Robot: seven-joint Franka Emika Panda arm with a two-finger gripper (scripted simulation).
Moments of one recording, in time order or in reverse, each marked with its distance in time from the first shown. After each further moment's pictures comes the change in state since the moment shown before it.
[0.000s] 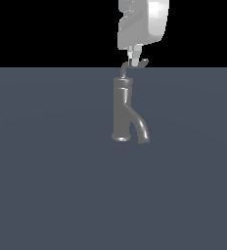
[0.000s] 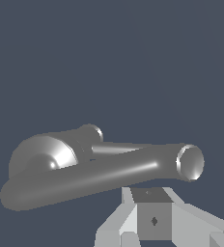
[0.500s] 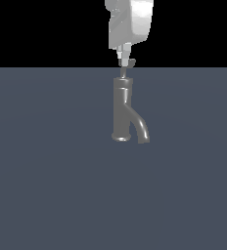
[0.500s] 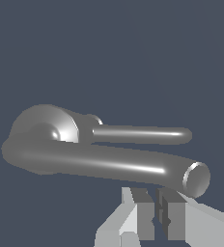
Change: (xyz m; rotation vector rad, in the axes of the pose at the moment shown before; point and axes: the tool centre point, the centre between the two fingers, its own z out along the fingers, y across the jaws) arm -0.030 -0.001 0.000 0.002 0.004 0.011
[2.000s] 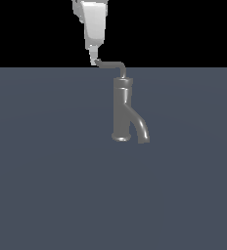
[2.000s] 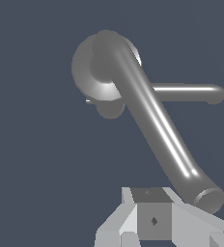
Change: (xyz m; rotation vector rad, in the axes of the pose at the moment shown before) arm -0.070 -0.062 0.000 0.005 0.003 0.030
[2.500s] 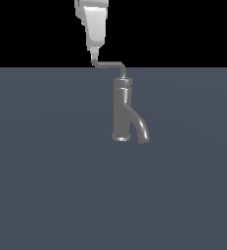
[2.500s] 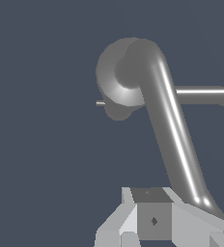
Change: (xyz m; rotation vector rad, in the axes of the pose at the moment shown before) arm 0.005 -0.024 0.000 0.002 0.000 0.005
